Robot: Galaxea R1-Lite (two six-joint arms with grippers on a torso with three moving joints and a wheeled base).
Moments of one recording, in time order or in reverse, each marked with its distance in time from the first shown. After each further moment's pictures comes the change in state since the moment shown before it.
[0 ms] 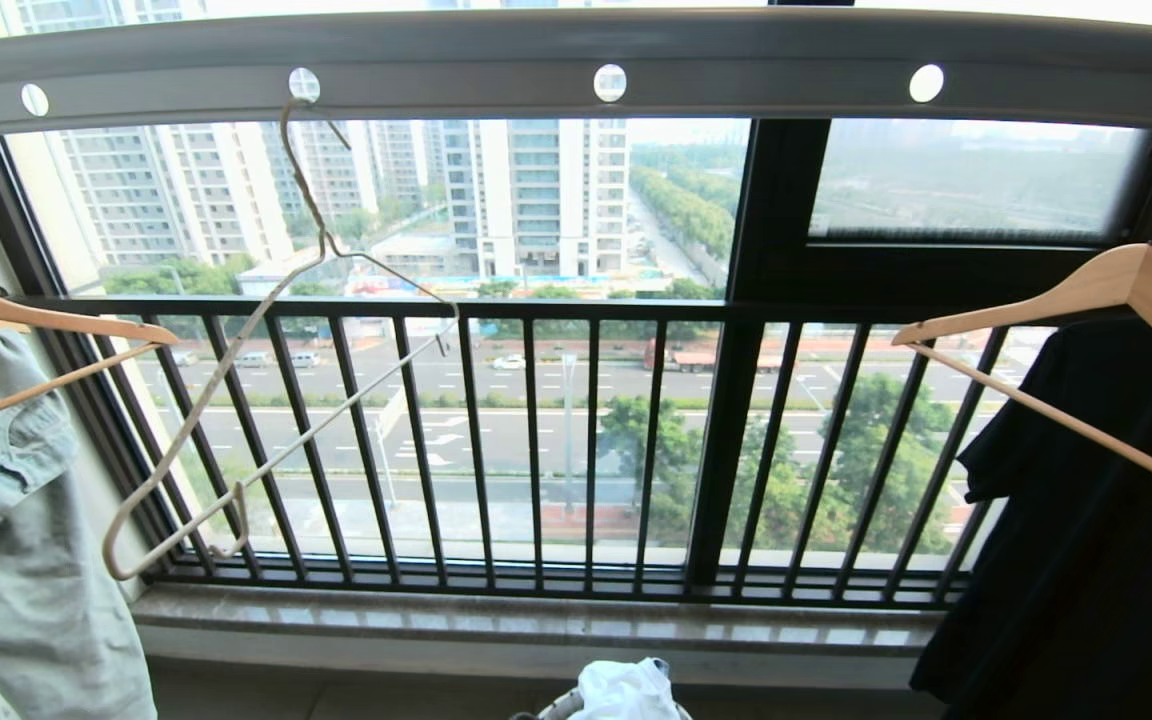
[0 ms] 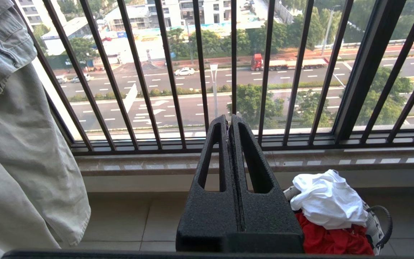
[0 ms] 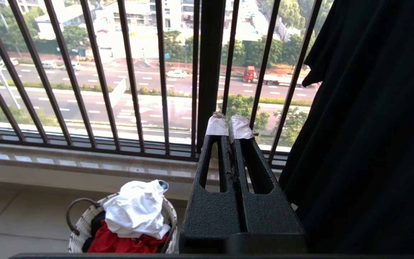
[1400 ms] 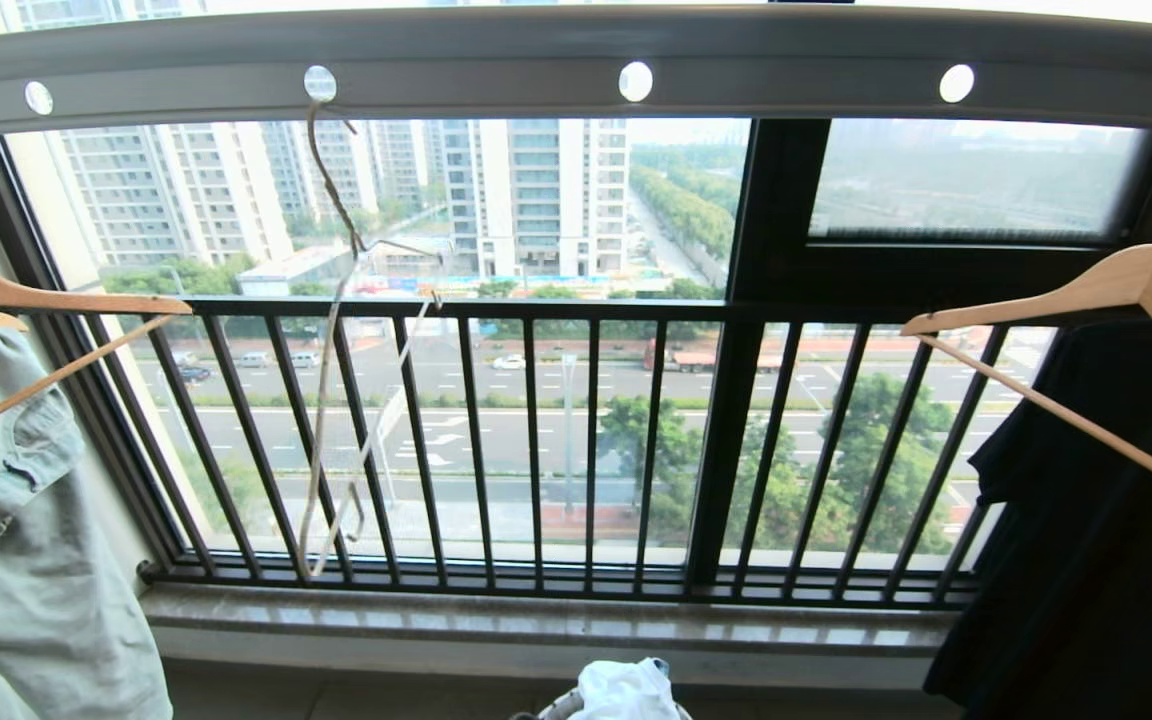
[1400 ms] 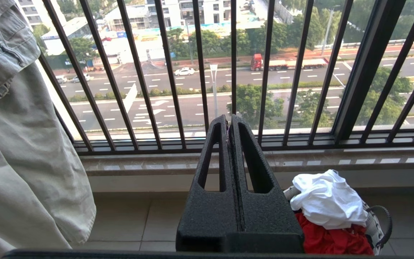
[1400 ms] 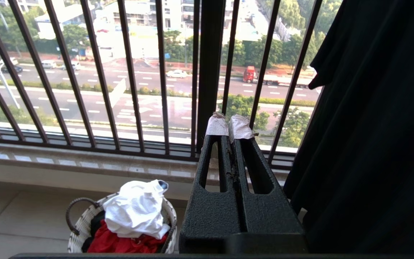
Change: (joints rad) left arm 0.000 0.001 0.000 0.000 0.000 0.000; right arm 0.000 0.000 0.000 0.000 0.000 -0.001
